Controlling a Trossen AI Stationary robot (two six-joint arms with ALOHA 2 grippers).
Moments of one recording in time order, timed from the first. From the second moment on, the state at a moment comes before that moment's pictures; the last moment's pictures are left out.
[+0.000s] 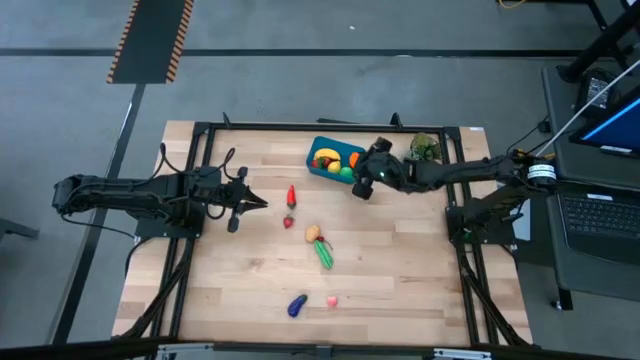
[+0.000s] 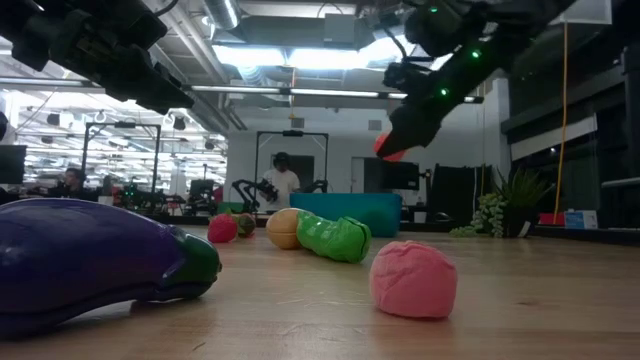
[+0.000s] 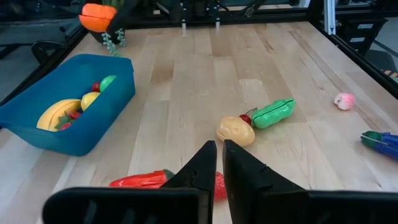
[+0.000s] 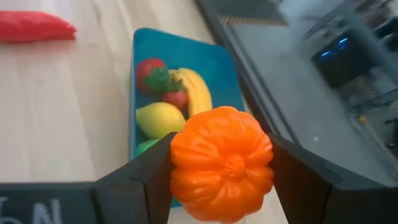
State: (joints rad) left arm 0.14 0.61 0.32 -0.10 0.13 0.09; right arm -0.21 1.45 0.81 -0.02 0.47 -0.22
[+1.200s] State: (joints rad) left arm 0.14 0.61 0.32 -0.14 0.13 0.09; right arm -0.55 1.88 1.42 -0.65 -0.08 -0.29
